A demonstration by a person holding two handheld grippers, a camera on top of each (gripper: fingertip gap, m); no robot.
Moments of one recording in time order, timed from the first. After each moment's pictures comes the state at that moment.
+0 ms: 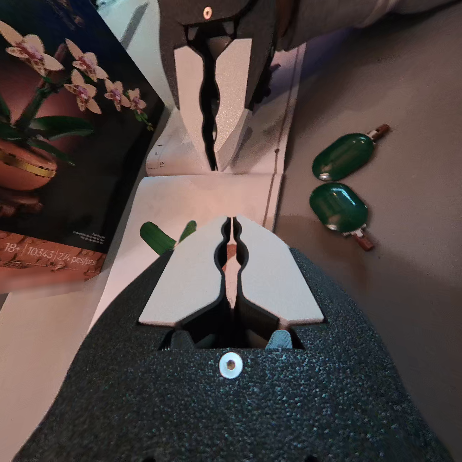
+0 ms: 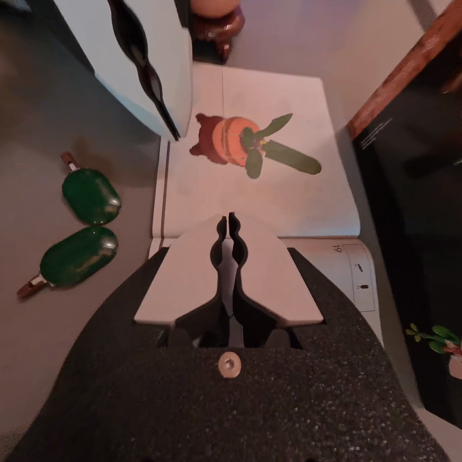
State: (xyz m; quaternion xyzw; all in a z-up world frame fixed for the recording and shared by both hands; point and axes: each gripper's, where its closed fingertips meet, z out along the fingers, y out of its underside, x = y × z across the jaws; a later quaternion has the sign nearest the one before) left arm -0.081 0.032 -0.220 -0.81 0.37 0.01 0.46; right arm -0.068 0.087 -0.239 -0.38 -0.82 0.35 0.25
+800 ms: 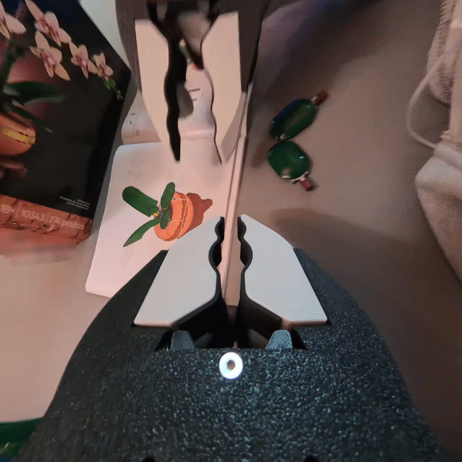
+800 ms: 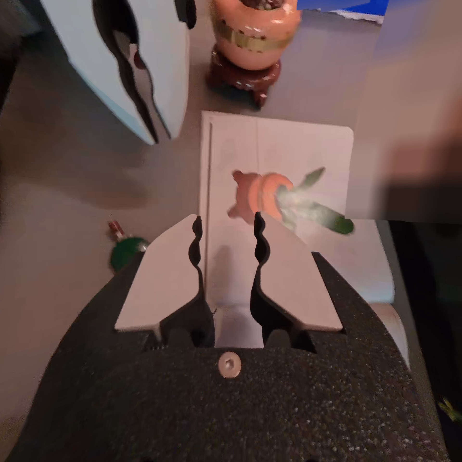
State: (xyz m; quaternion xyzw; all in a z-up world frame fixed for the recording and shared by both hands) left arm -0.092 -0.028 -0.202 -0.82 0.40 -0.02 0.41; right arm -0.089 0.028 -0.221 -0.37 -0.82 0.35 0.24
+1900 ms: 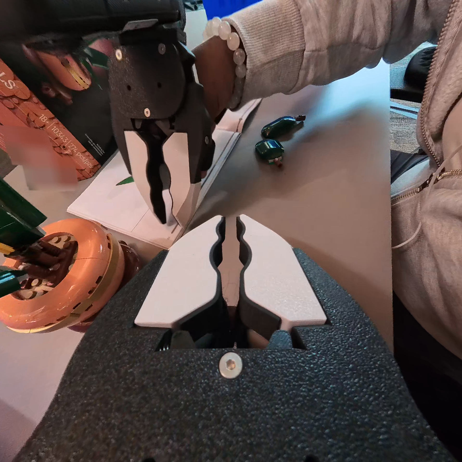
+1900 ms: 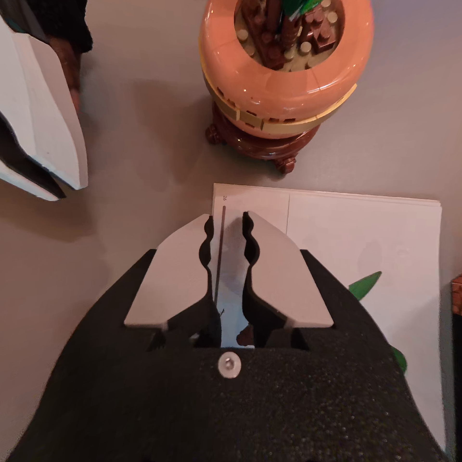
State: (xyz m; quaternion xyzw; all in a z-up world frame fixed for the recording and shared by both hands) left arm -0.120 -0.100 -0.199 -0.81 0.26 -0.07 0.52; right arm -0.173 -0.040 -0.248 -0.40 -0.86 0.29 0.13
